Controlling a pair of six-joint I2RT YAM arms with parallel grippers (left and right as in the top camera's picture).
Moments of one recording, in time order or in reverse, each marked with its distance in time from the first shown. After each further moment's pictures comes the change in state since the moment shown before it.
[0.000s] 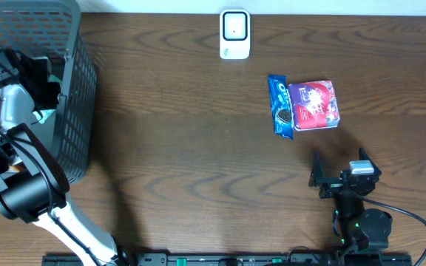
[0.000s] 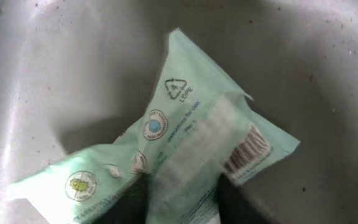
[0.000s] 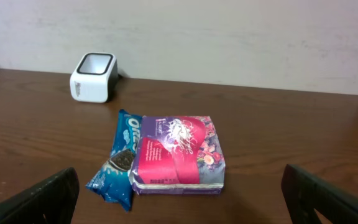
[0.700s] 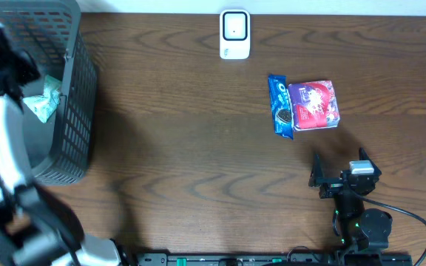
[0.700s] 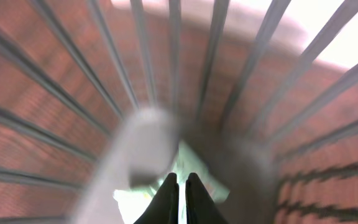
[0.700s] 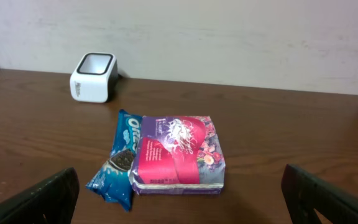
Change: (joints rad) left arm 0.000 -0.373 -0.048 0.140 0.002 -0.309; right arm 0.000 0.000 0.000 0.000 0.000 0.000
